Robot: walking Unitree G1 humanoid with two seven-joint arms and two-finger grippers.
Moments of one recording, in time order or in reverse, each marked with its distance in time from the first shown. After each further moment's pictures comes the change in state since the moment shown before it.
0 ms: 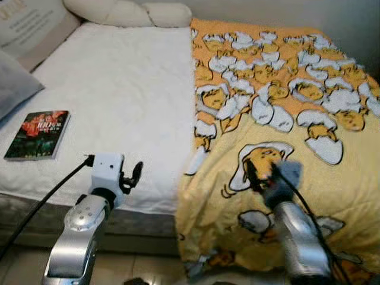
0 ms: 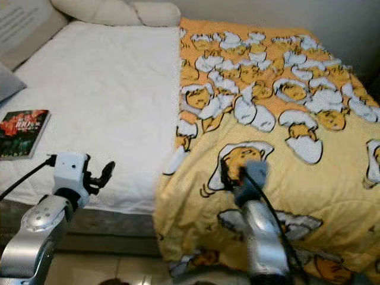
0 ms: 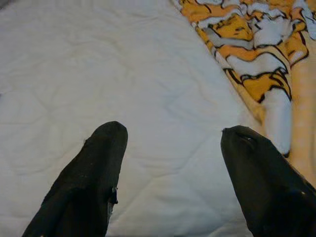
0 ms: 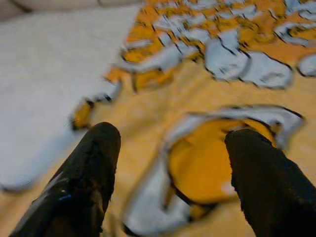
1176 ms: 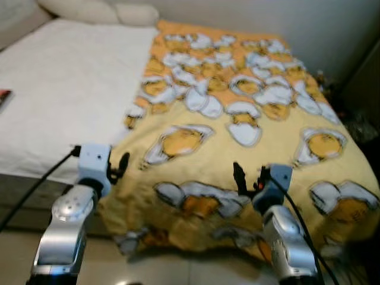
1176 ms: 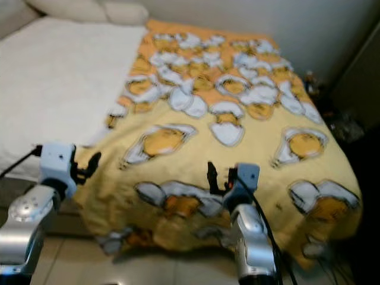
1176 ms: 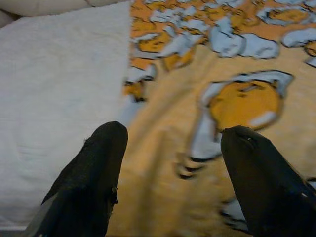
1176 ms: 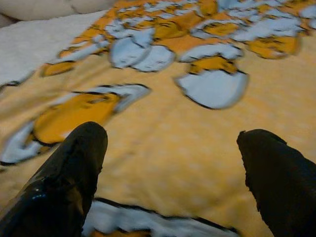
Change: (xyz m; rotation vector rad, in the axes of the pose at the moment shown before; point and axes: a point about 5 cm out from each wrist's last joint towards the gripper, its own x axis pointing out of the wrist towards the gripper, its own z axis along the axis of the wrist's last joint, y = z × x) left arm 0.006 0.024 0.007 0.050 -0.016 0.065; right arm 0.006 0.023 -0.002 0.078 0.012 0.004
